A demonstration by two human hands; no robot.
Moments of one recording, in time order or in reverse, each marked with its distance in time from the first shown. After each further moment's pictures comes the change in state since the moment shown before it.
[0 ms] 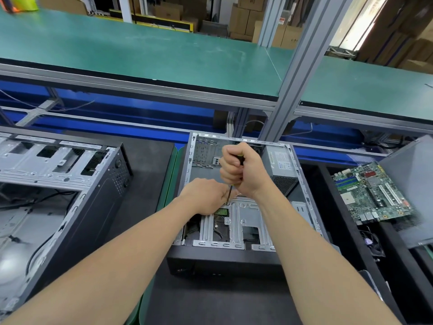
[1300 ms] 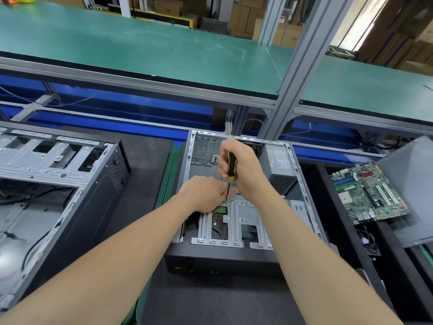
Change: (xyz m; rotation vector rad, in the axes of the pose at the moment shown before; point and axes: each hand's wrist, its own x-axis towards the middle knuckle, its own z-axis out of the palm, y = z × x) left_hand 0.001 -0.001 0.003 0.006 0.021 0.022; right_hand -0.004 0.002 0.009 -0.180 0.193 -0.083
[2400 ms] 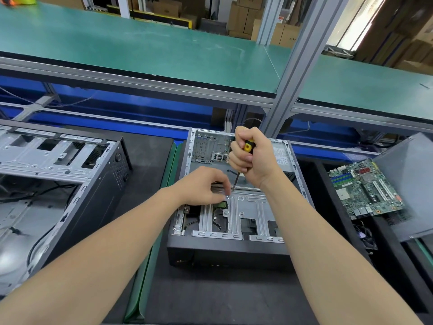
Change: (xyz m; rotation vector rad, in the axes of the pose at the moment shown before) left_hand -0.024 -0.014 -0.018 -0.562 0.109 0.222; right_hand 0.000 -0.019 -0.019 0.305 -0.169 -0.009
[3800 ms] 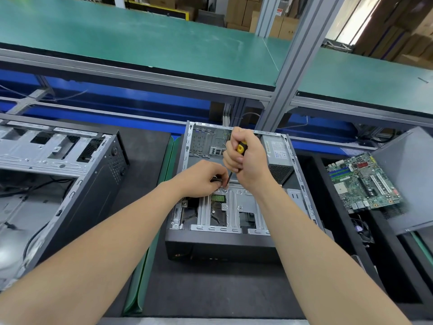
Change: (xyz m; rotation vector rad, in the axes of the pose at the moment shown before) left_hand 0.010 -0.002 0.005 0.032 0.021 -0.011; right_hand -0.006 0.024 0.009 -0.048 0.140 -0.069
